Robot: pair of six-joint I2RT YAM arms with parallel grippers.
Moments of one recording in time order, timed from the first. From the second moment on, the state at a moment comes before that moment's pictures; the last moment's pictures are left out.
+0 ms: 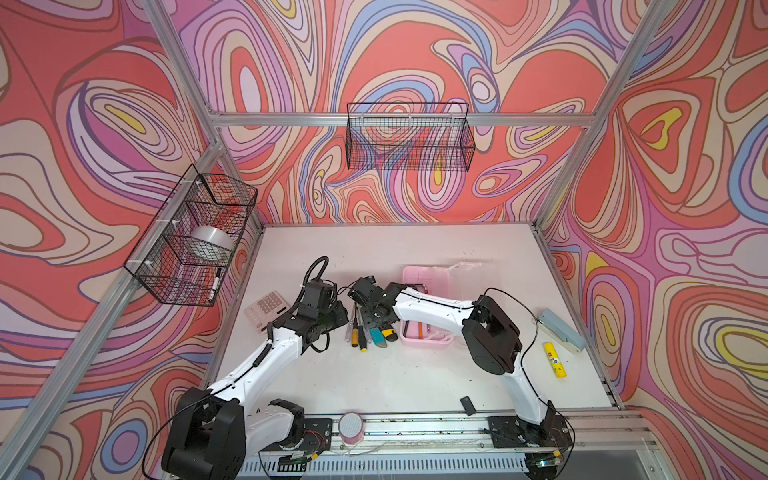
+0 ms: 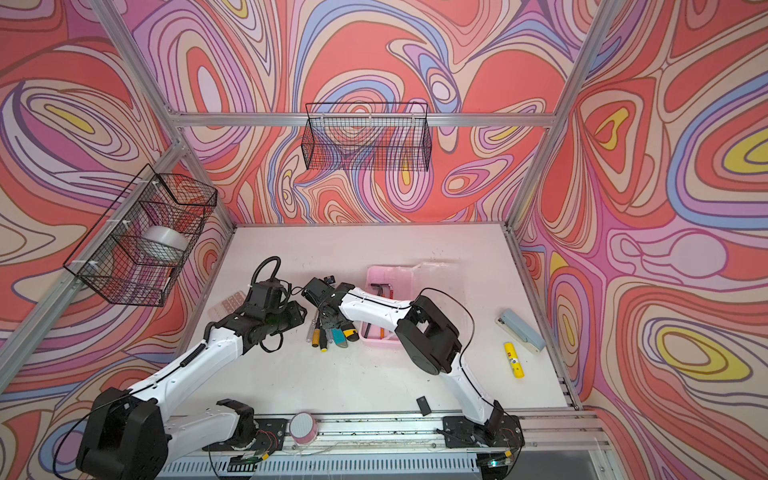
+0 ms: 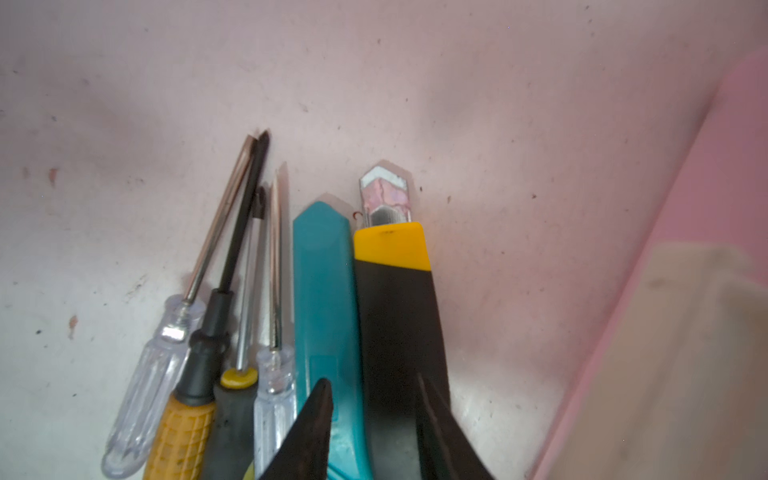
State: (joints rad) left arm -0.31 1.17 0.67 -0.38 0.05 -0.68; right arm 0.96 2.21 1.77 -0.77 0.22 0.62
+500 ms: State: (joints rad) left arm -0.29 1.06 0.64 -0.39 -0.01 -0.68; right arm 0.98 2.19 1.71 -0.74 0.16 0.64
